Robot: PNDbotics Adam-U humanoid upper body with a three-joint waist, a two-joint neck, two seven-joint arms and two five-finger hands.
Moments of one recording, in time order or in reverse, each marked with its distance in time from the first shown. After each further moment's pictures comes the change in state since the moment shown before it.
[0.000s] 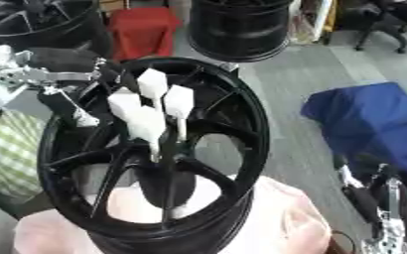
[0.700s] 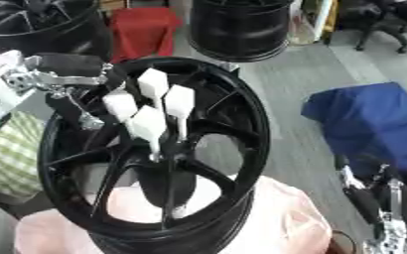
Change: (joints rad) left arm -0.003 -0.007 0.016 0.020 0.024 0.000 0.000; right arm 0.000 0.000 0.000 0.001 0.000 0.000 0.001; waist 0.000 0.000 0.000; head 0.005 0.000
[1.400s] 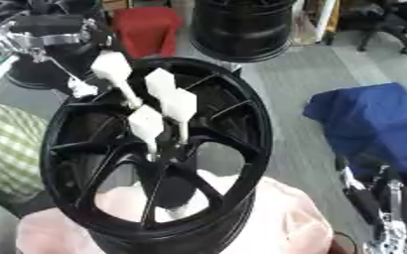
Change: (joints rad) left arm -0.054 0.060 0.176 0.004 0.083 0.012 -0.012; right arm 0.006 0.000 -0.004 0.005 0.000 -0.001 0.000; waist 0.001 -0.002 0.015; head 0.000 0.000
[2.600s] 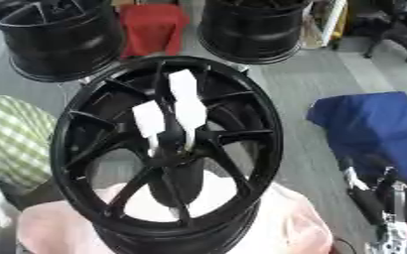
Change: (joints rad) left arm 0.706 0.022 0.680 0.212 0.014 0.159 0.238; right arm -0.007 0.013 -0.014 0.000 -0.003 -0.002 -0.009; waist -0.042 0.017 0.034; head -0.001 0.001
